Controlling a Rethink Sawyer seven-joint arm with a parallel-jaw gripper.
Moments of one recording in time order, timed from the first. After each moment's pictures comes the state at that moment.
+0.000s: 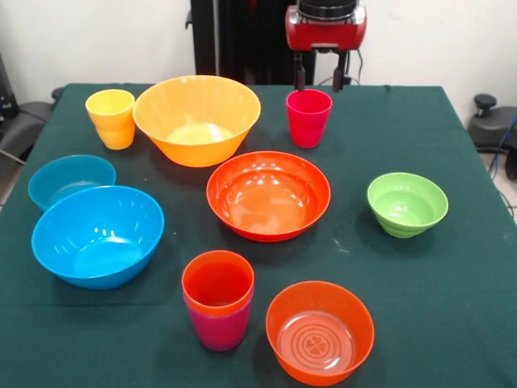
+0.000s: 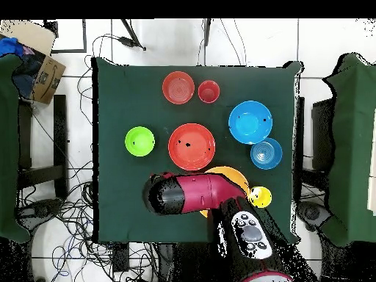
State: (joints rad) arm -0.35 -0.80 0.24 2.01 -0.28 0.43 1.94
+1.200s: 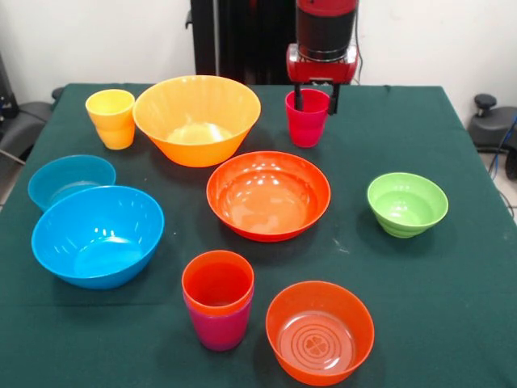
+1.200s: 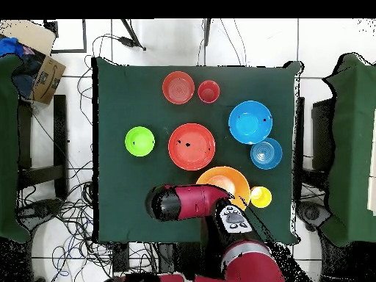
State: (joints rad) arm -0.28 -0.60 0.13 2.01 -0.27 0.28 1.94
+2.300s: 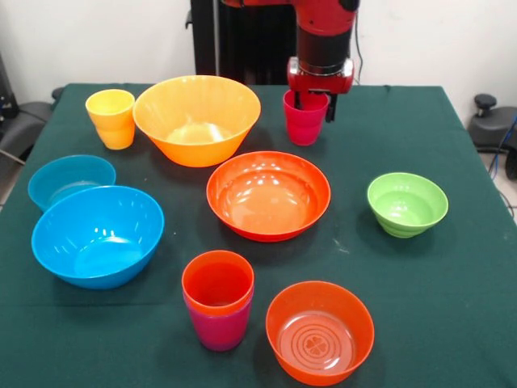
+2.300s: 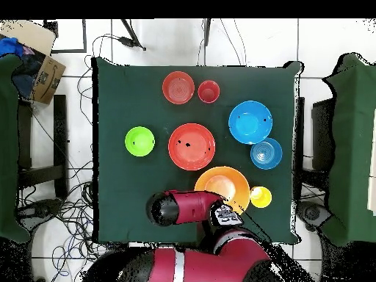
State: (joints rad) arm -0.24 -0.50 0.08 2.01 -0.26 0.21 1.94
